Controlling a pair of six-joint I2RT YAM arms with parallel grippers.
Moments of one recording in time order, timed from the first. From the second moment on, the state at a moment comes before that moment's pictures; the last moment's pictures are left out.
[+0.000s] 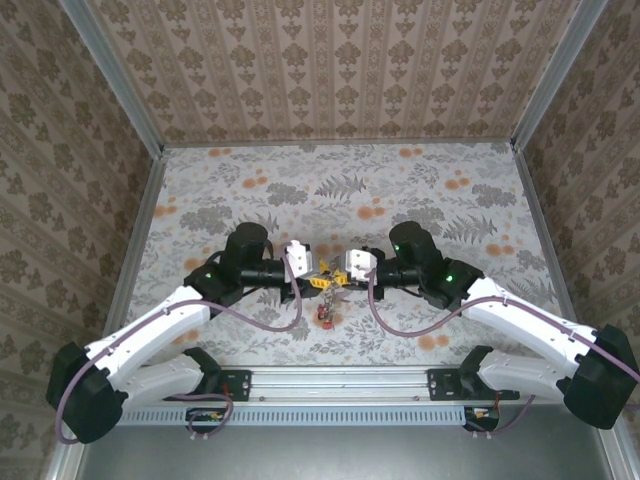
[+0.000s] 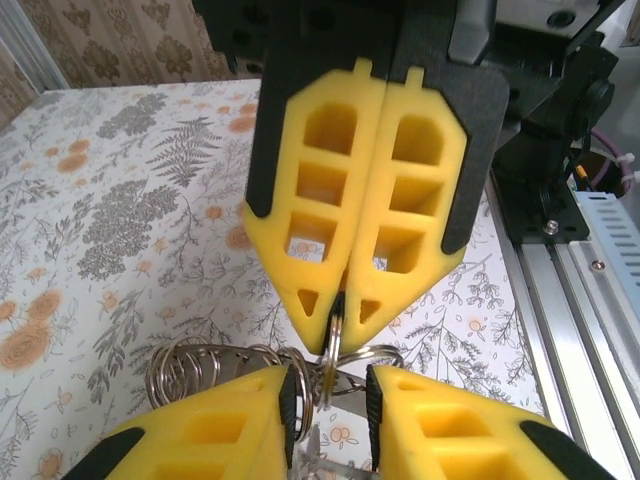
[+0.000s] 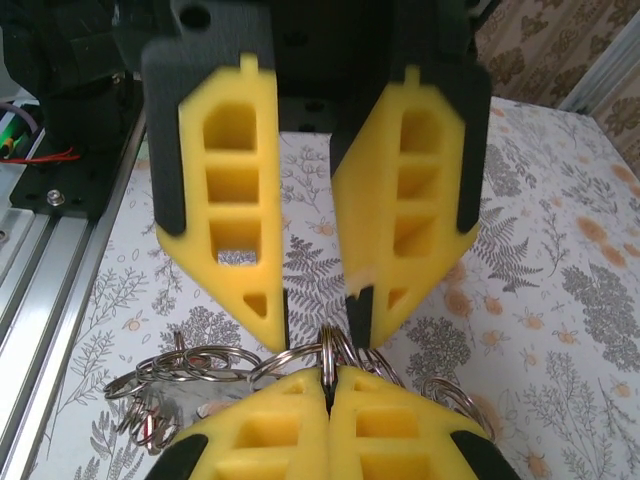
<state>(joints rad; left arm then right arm) -0.76 1.04 0.70 -0.17 0.71 0.44 0.73 1.09 0.78 -0.20 -0.51 -0.57</state>
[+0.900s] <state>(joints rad) -0.76 0.96 0.71 -0.21 0.66 0.48 0.74 1.10 0.80 -0.21 -0.47 -0.56</state>
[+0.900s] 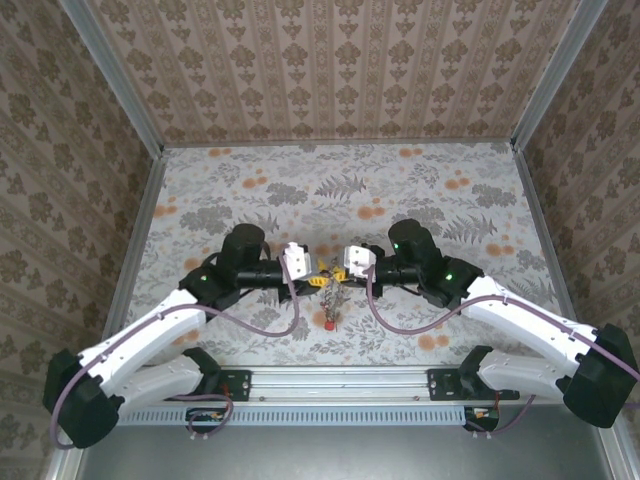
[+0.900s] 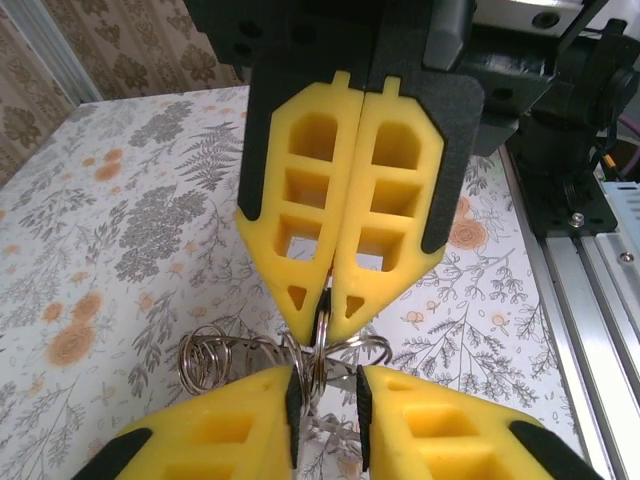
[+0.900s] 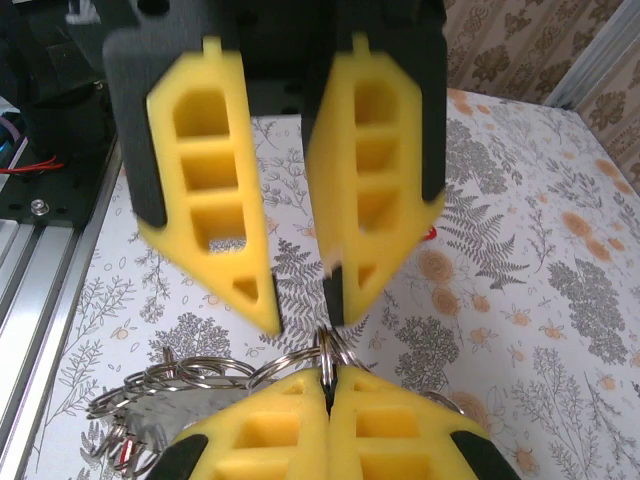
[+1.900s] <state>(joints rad) -0.77 1.00 0.76 -0.25 0.61 0.40 0.76 1.10 0.80 -0.14 -0.45 -0.44</state>
